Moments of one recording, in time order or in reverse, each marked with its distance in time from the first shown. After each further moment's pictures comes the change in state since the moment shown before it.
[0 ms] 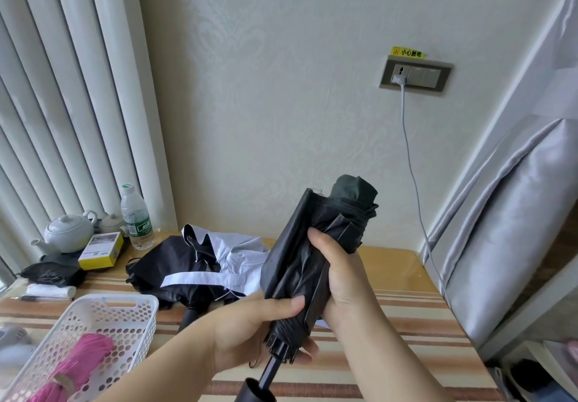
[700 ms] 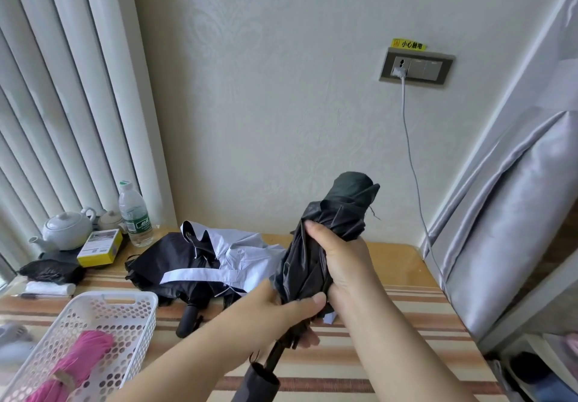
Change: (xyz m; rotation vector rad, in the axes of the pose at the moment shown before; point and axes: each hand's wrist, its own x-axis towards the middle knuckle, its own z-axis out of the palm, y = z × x) left_hand 0.006 0.002 0.019 0.299 0.181 0.080; right_hand 0.011 -0.008 0.003 -0.120 0.190 -0.020
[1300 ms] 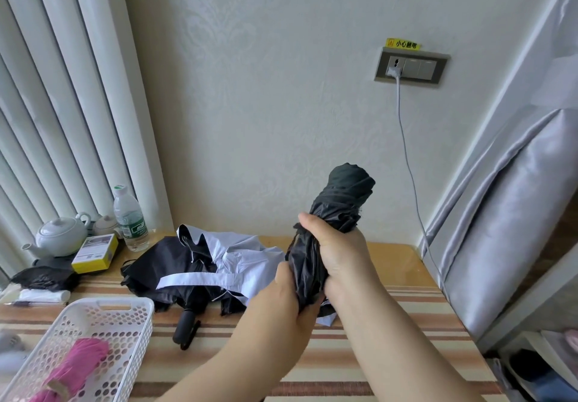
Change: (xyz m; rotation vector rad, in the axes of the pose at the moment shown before) left_hand 0.007 -0.007 0.021 0.756 0.433 0.317; right_hand 0.003 -0.013 0.009 -0.099 0.050 0.004
